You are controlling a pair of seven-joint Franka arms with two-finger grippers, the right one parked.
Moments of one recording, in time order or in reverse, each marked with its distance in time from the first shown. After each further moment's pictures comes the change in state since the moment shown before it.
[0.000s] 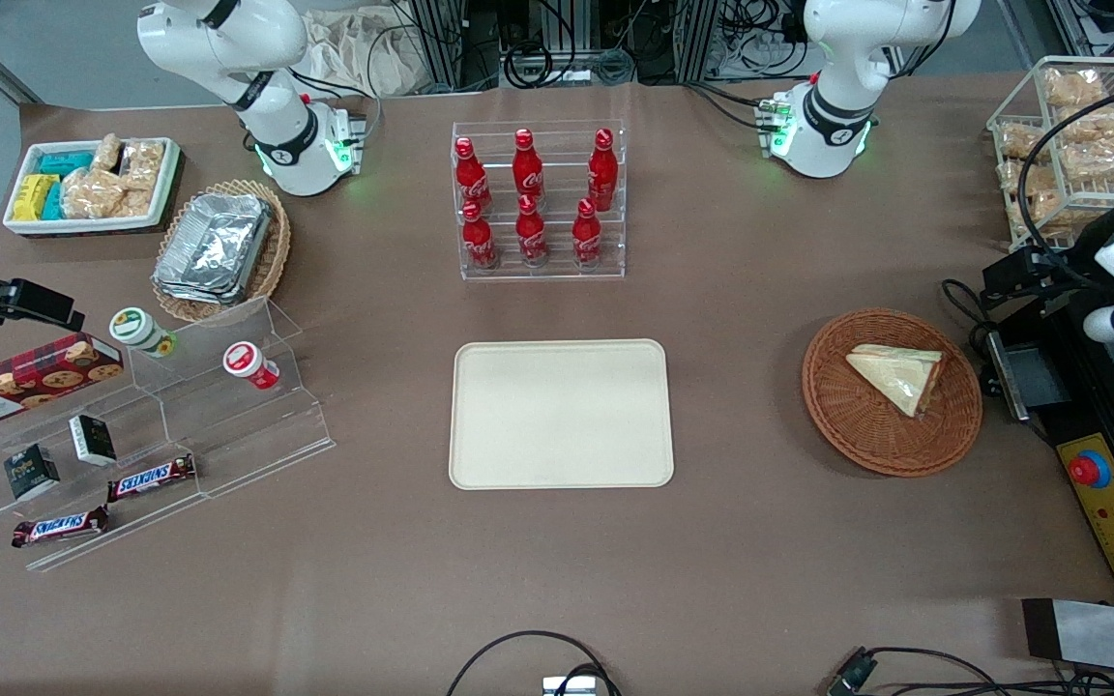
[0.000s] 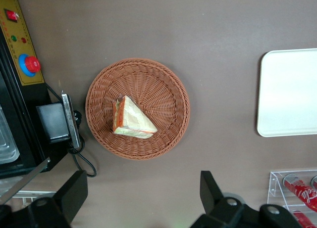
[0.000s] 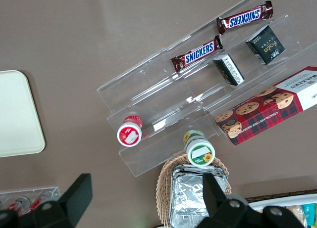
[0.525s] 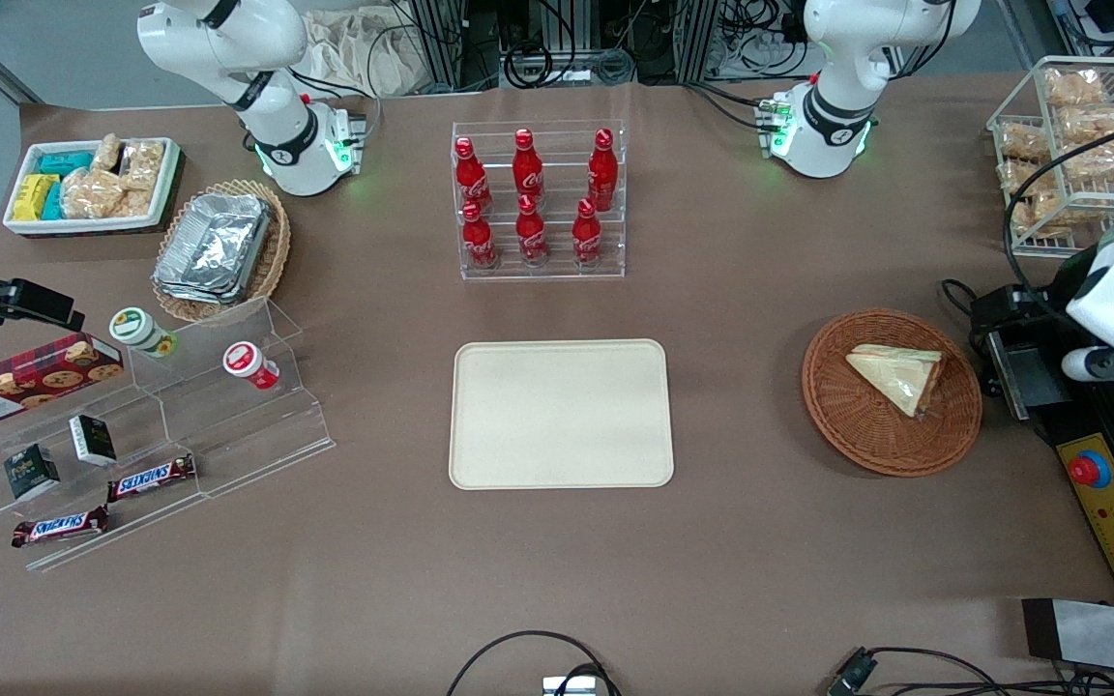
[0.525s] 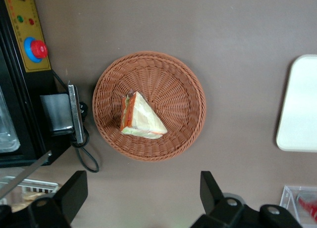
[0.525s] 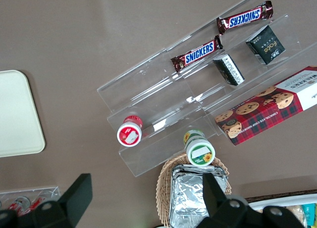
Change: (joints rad) arm 0.000 0.041 0.001 -0.080 0.049 0.078 -0.114
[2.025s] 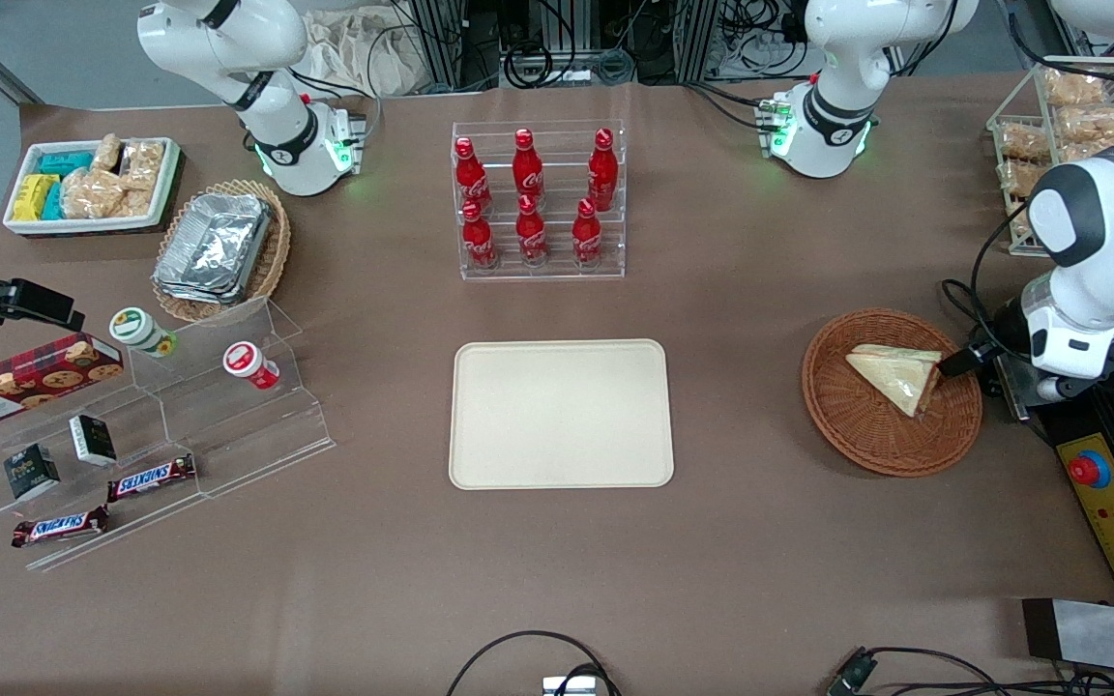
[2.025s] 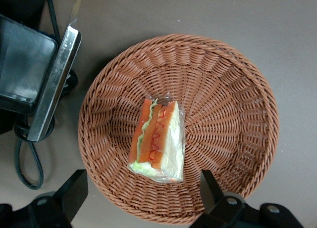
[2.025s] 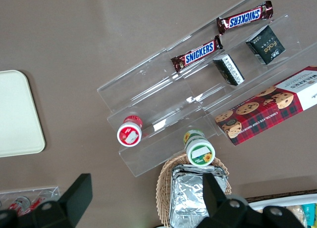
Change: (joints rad) arm 0.104 -0.067 0.078 -0.659 -0.108 0.668 -0.242
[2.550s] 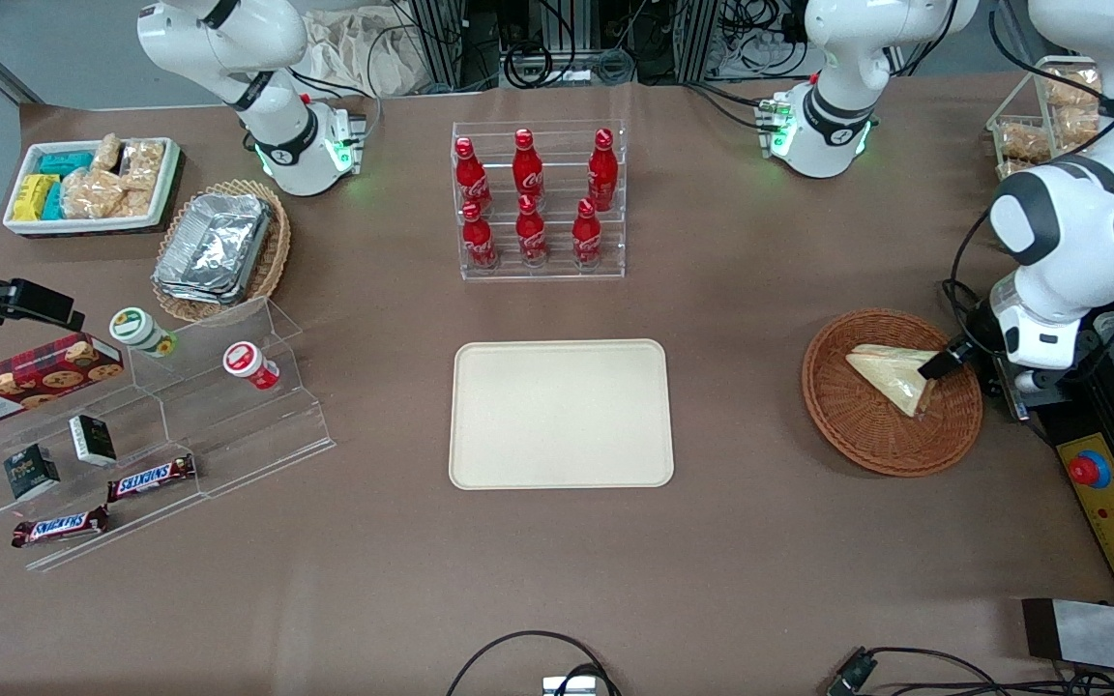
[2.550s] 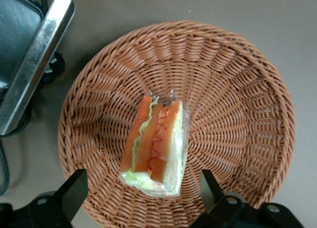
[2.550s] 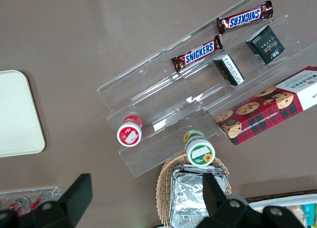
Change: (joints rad) arm -0.001 0.006 -0.002 -0.157 -0.059 0.227 -0.034
